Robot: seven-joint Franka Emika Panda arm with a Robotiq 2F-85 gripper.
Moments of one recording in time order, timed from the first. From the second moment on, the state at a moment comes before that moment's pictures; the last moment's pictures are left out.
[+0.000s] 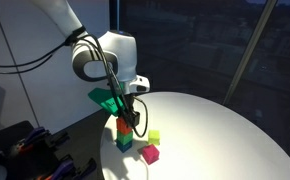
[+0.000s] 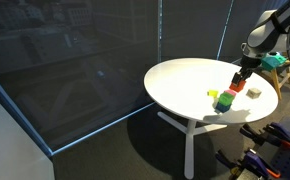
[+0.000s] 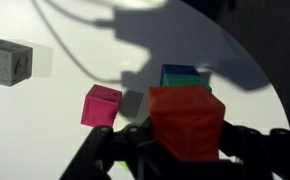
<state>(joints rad) -0.22 0.04 -0.22 -2.60 0.07 2.68 -0.41</state>
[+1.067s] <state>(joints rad) -0.22 0.11 -0.18 -2.56 0.07 2.68 -0.37</state>
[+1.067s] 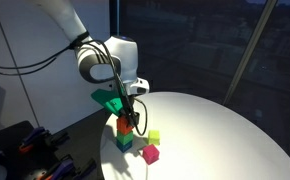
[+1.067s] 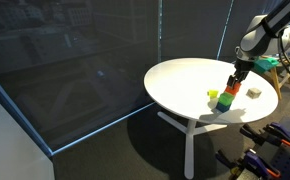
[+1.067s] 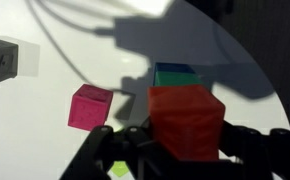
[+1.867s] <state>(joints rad) -0.22 0.14 -0.17 -2.54 0.07 2.68 -0.37</state>
